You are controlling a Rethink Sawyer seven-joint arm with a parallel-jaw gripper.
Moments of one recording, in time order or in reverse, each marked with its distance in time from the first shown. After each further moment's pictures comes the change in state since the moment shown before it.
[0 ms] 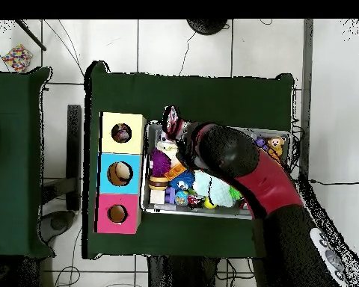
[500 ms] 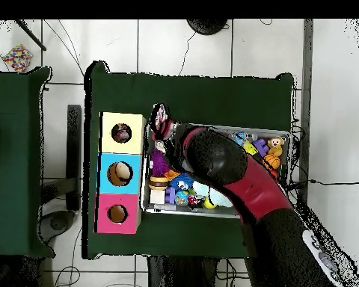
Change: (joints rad) arm -0.056 -0.037 0.129 0.108 0.045 -0.123 0.000
